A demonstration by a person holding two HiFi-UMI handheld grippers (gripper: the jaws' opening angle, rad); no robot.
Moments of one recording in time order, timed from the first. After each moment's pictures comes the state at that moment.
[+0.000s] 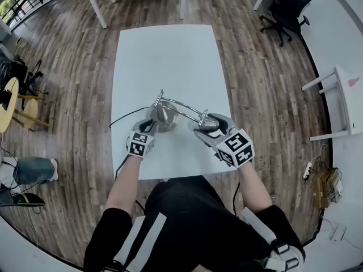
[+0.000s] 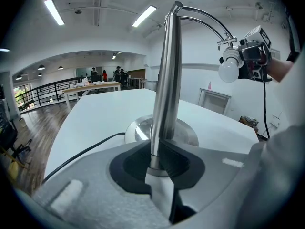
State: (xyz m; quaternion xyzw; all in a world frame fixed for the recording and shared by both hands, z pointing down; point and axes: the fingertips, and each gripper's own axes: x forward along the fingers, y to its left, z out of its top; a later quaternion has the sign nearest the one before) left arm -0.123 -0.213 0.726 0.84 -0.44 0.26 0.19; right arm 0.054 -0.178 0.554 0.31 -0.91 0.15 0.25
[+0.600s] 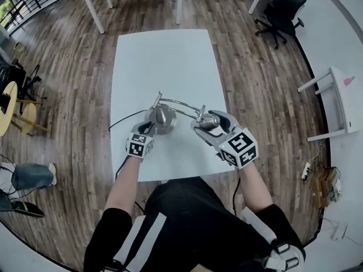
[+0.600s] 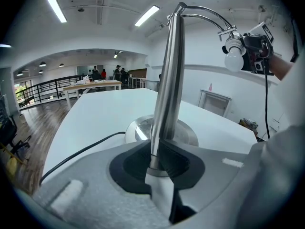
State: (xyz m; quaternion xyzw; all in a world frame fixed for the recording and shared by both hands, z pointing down) left arm -0.124 -0.214 0.726 0.84 -0.44 0.26 0.20; right arm 0.055 -0.181 0.510 0.32 -0.91 0.11 0.22
